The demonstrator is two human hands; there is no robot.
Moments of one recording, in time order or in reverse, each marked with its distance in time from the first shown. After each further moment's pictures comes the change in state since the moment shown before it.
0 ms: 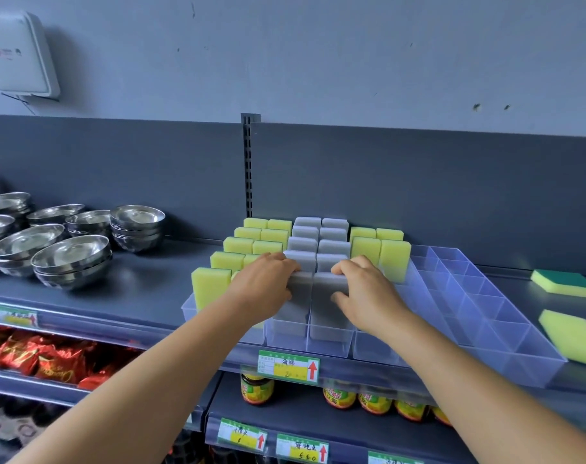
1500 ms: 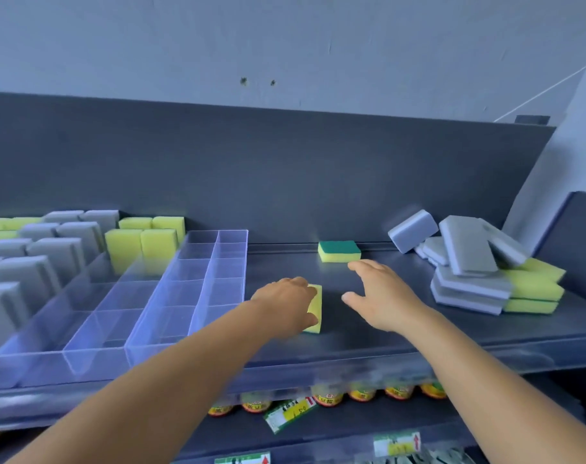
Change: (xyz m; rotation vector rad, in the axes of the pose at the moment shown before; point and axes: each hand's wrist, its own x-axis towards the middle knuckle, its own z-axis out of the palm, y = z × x) left_hand 0.115 0.404 0.114 0.048 -0.343 0.346; right_hand -0.125 0.366 -0.166 -0.122 -0.074 0.352
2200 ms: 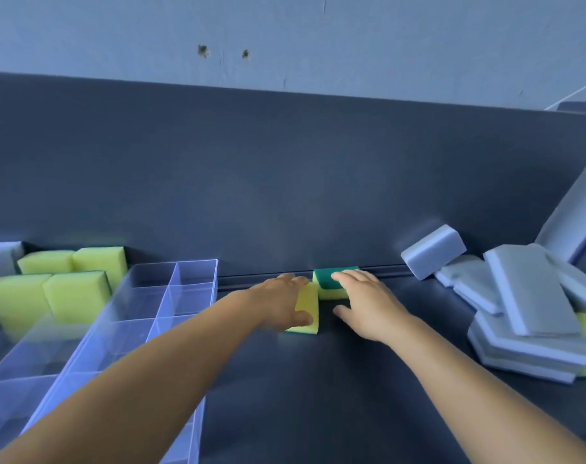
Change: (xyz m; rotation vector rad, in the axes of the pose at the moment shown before) left_hand 0.159 -0.065 -0.002 -0.155 -0.105 0.019; right_hand 0.160 0.049 0.046 -0.112 -0.019 -0.035
